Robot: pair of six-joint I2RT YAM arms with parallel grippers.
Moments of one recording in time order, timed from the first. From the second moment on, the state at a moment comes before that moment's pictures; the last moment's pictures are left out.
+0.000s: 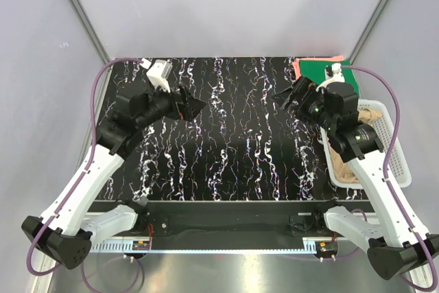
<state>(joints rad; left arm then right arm) -0.46 1.03 1.15 -0.37 0.26 -0.36 0.33 0.98 1.17 -0.55 -0.09 0.75</state>
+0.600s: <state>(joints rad) -0.46 1.07 1.05 -0.37 0.21 -0.29 -0.09 1.30 1.31 -0.86 0.40 0.77</state>
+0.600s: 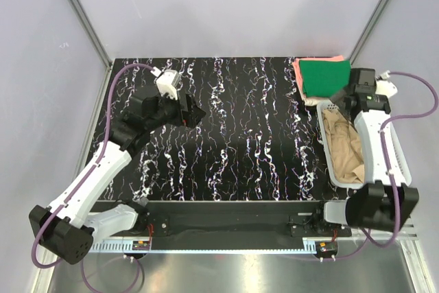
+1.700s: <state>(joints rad) -0.46 1.08 1.04 -0.36 0.18 -0.29 -0.51 1.31 1.46 -0.75 0.14 0.67</state>
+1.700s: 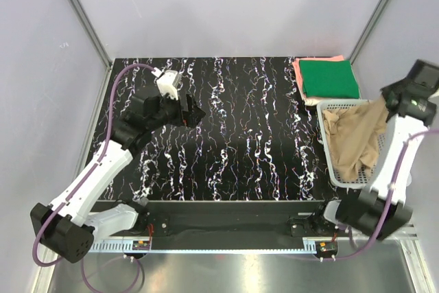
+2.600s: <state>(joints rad) -0.45 0.91 1.02 -0.34 0.15 -0.29 -0.33 1.75 2.52 0.00 -0.72 1.75</state>
